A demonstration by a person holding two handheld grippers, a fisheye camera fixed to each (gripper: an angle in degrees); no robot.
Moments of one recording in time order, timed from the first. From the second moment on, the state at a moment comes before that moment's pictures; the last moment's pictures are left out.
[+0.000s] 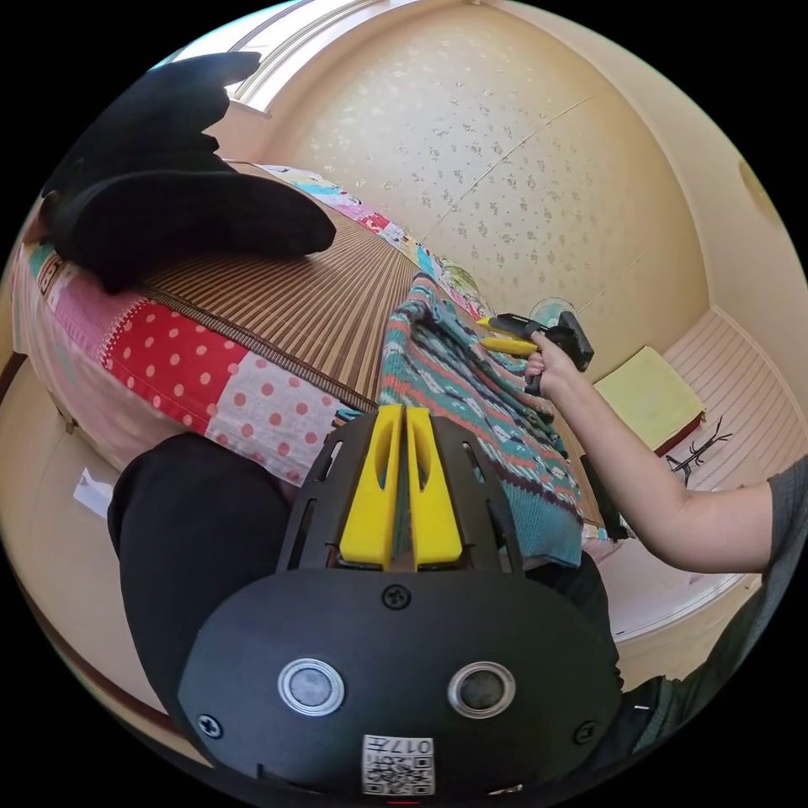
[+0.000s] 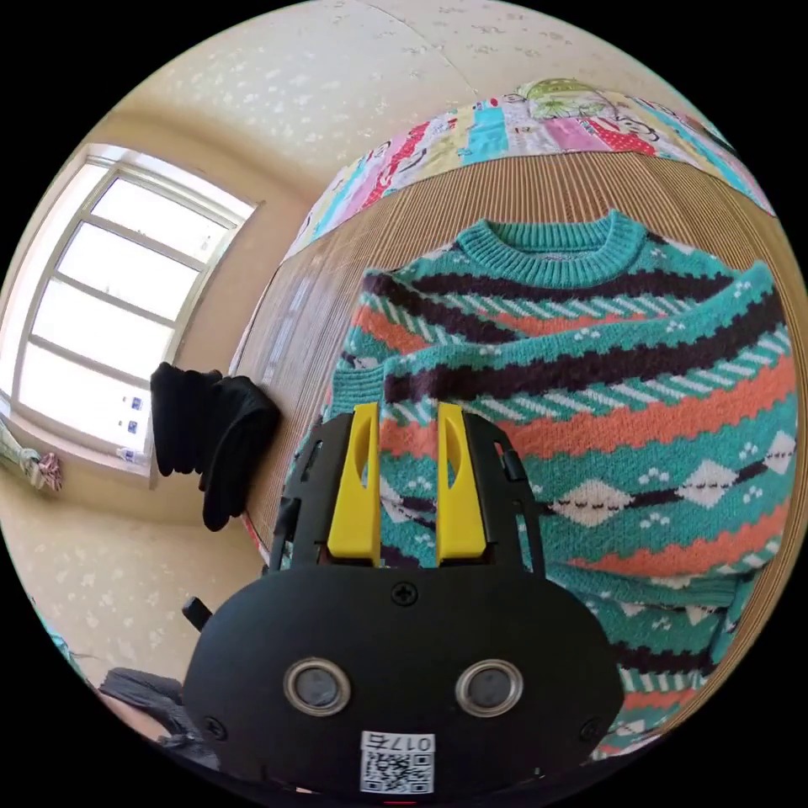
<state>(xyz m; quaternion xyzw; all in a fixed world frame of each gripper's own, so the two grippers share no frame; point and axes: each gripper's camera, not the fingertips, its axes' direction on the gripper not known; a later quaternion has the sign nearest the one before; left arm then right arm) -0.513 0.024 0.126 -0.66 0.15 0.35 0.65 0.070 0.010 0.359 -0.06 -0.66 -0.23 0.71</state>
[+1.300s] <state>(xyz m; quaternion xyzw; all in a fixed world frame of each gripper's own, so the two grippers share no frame) -0.472 0.028 0.221 -0.92 0.19 0.11 0.32 0.432 0.124 0.559 -0.24 -0.65 -0.26 0.67</state>
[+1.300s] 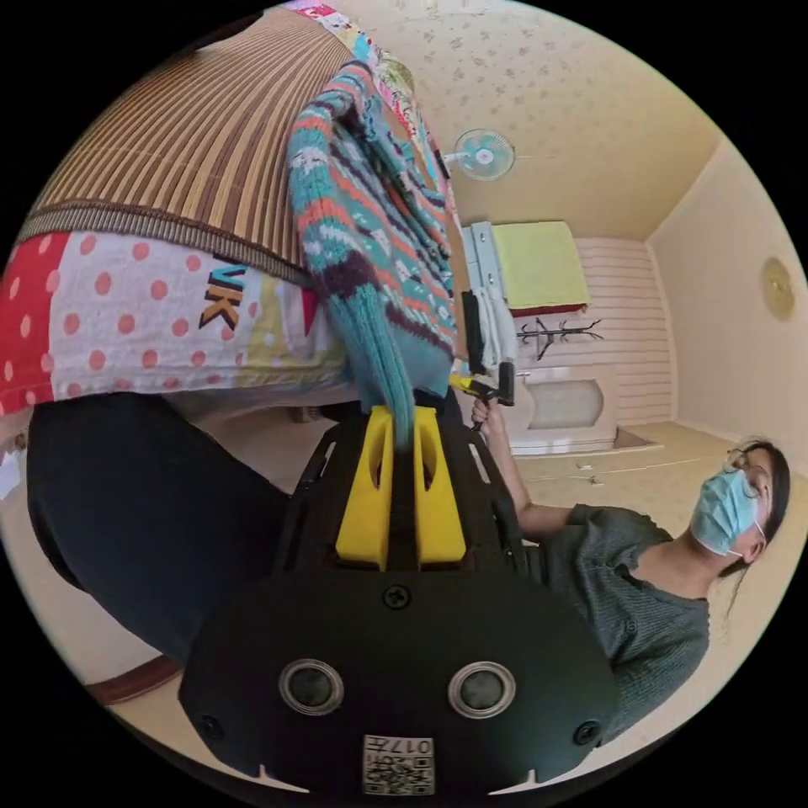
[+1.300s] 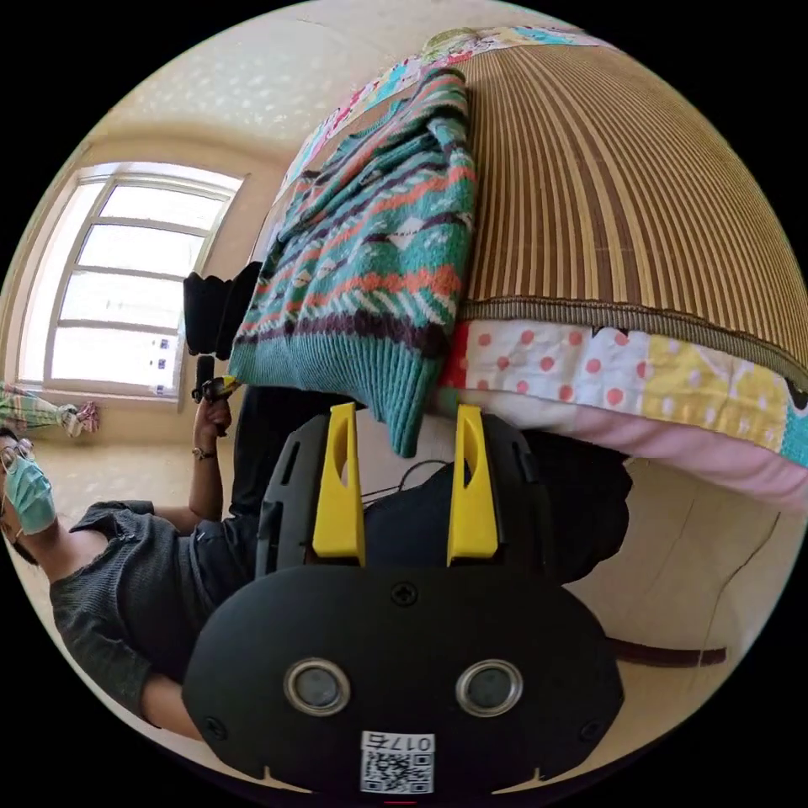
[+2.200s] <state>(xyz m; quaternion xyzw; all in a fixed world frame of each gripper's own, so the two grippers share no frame) -0.438 0.005 0.265 -0.76 0.37 -0.01 0.53 0.595 0.023 0.551 0.03 -0.91 0.08 0.40</state>
